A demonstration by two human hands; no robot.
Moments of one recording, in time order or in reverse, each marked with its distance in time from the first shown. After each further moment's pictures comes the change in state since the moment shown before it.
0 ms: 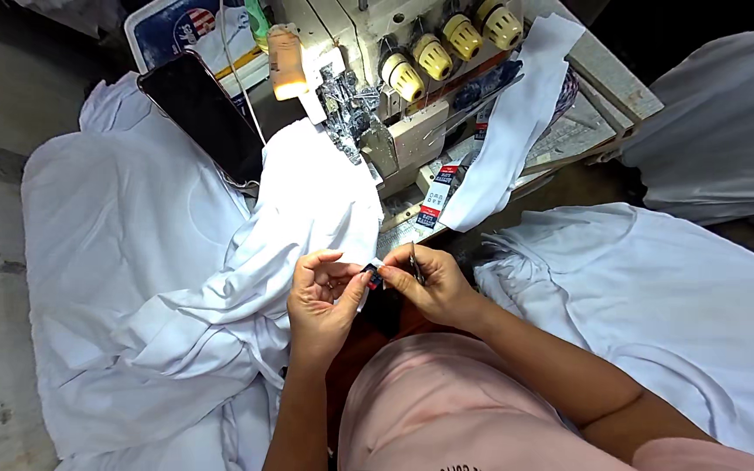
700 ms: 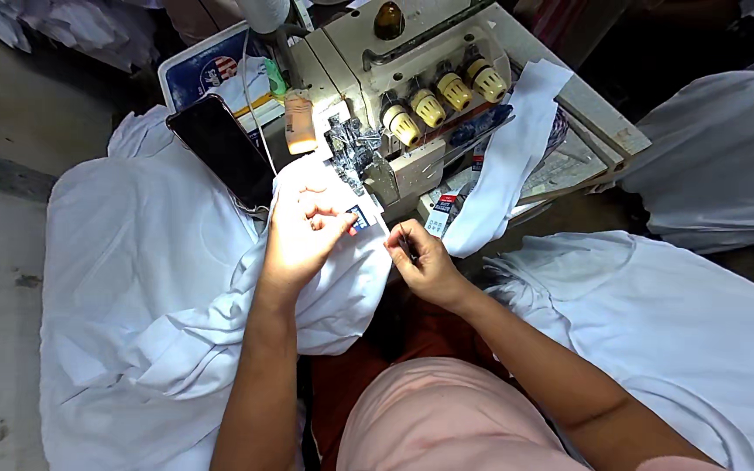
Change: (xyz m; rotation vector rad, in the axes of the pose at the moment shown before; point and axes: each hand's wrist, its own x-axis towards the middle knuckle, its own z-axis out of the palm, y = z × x) left_hand 0.108 0.024 -0.011 0.313 -0.158 -0.167; right_hand 0.041 0.030 -0.017 -0.265 0.058 -0.039
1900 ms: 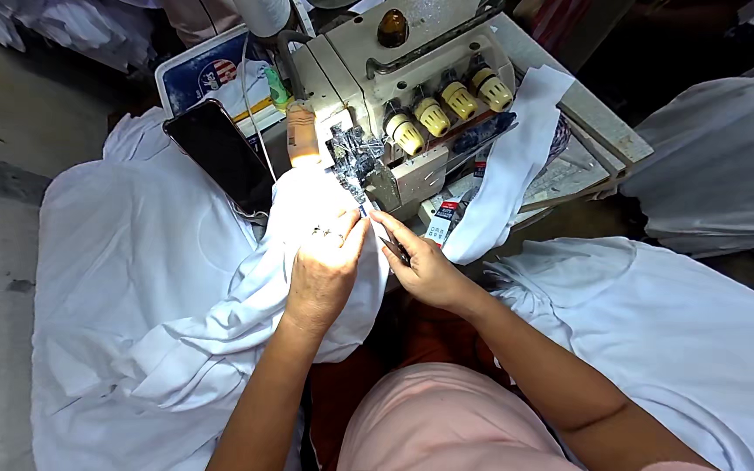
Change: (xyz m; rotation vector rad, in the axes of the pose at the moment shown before) left_hand -0.011 -0.037 0.021 0.884 0.063 0.657; right_hand 0.019 -0.020 -0.006 -0.133 -0.194 0.103
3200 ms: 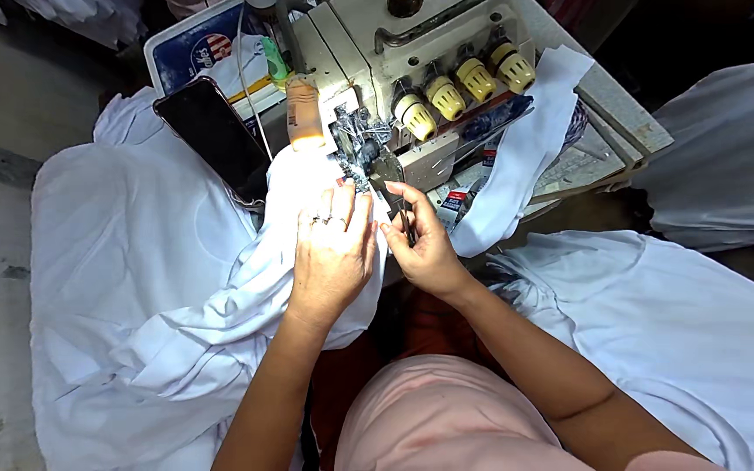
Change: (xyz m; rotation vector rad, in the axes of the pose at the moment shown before) left_hand 0.001 0.005 0.001 0.066 -0.177 -0.133; right_hand 0.009 0.002 0.015 0.227 0.253 -0.003
